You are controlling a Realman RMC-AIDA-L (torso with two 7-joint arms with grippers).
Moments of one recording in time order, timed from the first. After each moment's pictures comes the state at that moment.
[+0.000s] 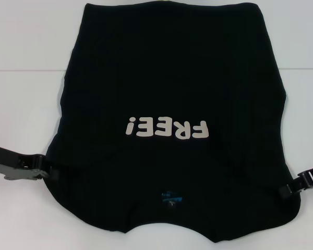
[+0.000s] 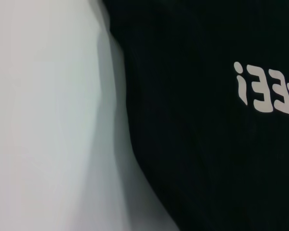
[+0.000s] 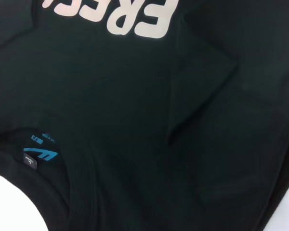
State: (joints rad) left arm -0.67 -1.94 0.61 0.70 2.60 1.51 -2.48; right arm 0.70 1.96 -0.86 -0.77 -2.59 -1.56 2.40
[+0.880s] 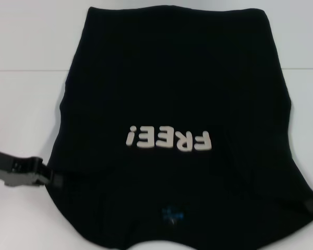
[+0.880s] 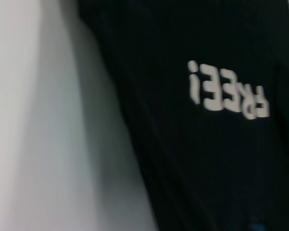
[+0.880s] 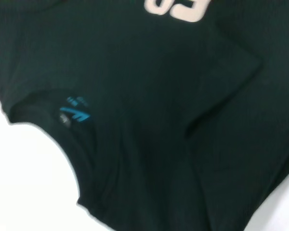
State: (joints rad) left arm -0.67 -1.89 0.56 0.64 2.55 1.66 -2.44; right arm 0.73 1.90 -0.81 -0.78 -2.61 -1.78 2.26
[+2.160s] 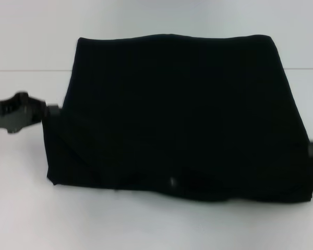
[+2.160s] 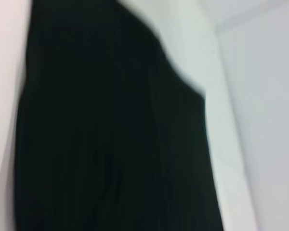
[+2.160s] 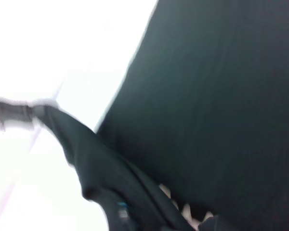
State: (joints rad) left arm -0.68 -1.87 0.21 0.54 2.40 1.57 -2.41; right arm 0.67 1.84 -0.26 -0.63 -2.52 -1.83 2.11
